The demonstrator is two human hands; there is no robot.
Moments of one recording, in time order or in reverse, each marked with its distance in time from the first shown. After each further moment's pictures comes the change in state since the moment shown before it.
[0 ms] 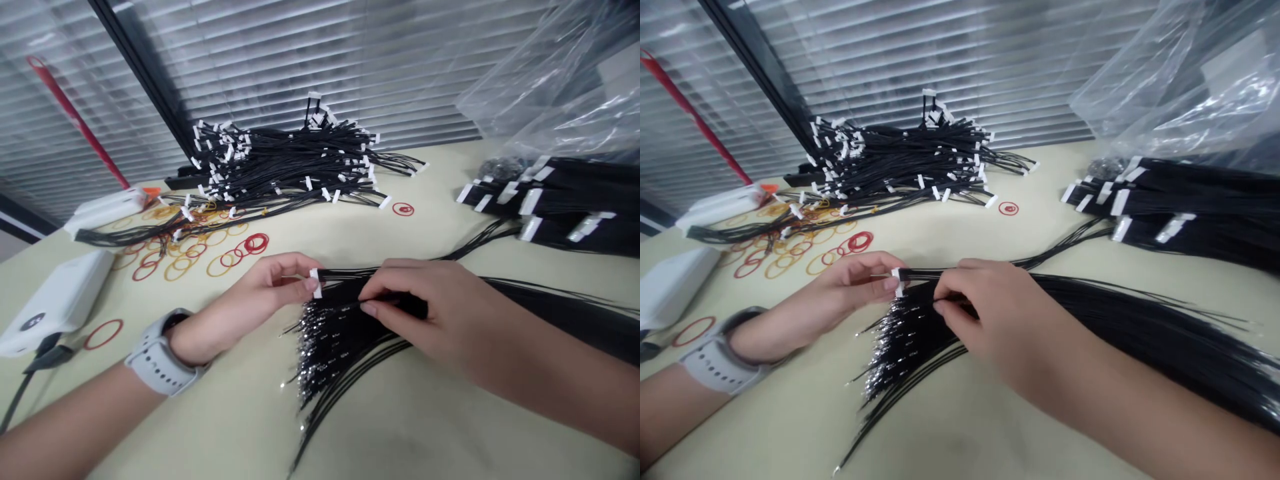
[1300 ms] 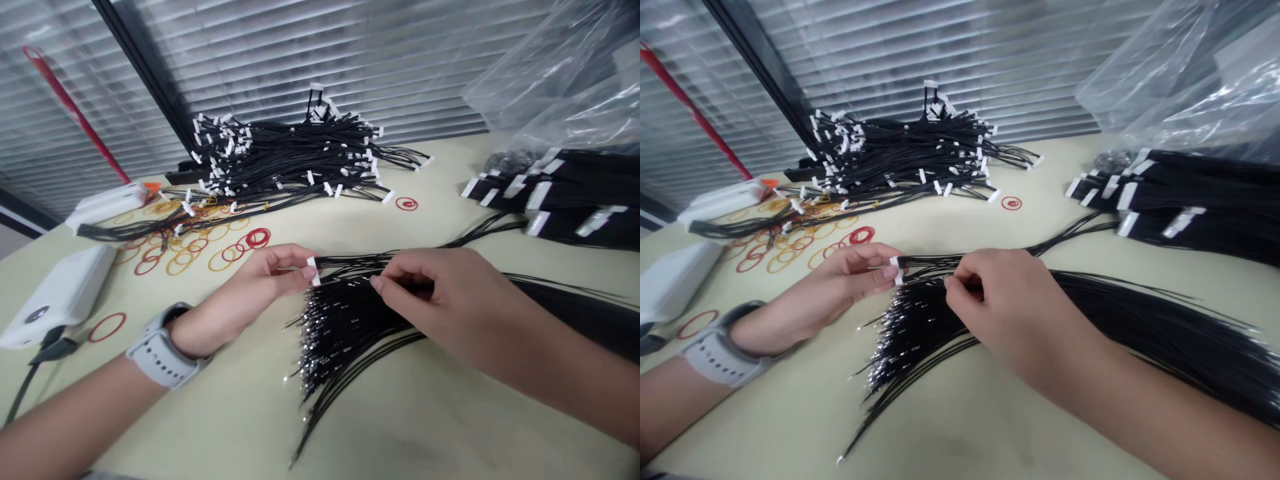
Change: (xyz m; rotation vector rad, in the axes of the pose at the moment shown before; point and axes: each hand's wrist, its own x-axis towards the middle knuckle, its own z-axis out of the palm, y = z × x) left_hand 0.000 0.002 0.001 -0.089 0.100 -0.042; right_hand -0.004 0.001 0.002 -0.056 0.082 0.171
